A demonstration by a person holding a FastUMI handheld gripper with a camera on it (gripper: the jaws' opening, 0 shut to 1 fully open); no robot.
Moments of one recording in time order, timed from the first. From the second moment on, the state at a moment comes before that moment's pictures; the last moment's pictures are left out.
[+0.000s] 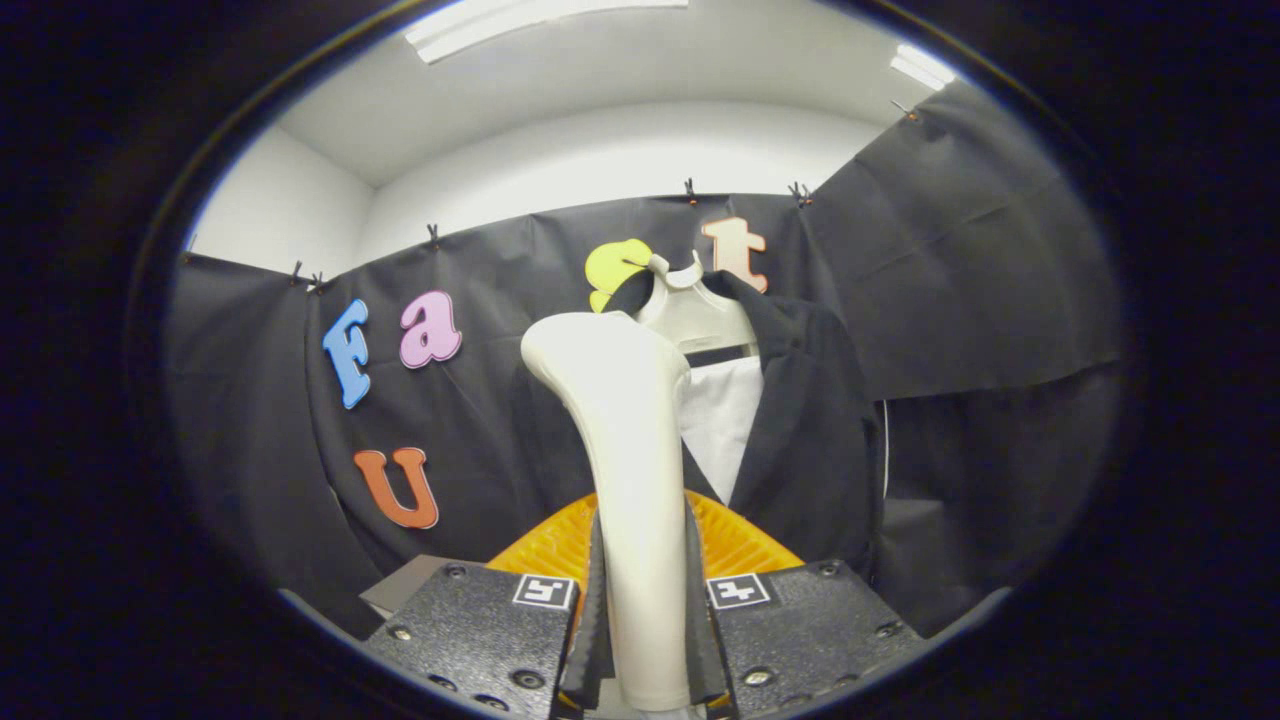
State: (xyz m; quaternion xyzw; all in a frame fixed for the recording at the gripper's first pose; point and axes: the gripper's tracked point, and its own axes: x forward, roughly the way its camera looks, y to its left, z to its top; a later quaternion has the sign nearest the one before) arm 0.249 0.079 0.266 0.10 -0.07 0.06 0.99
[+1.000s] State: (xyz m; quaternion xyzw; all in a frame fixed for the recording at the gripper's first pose) arm 0.302 0.089 0.200 0.05 0.00 0.05 1.00
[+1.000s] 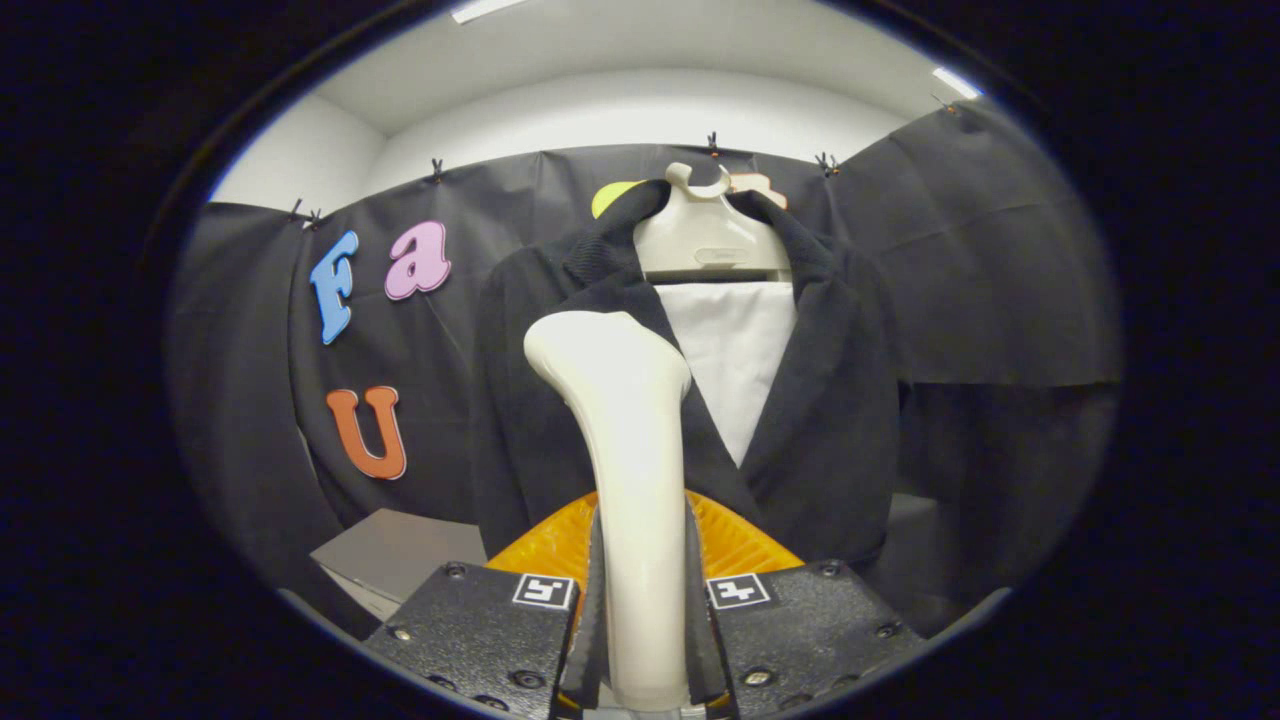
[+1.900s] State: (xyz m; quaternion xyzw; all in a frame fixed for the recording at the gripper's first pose) arm 0.297 0.075 0.099 0.03 0.08 0.01 1.00
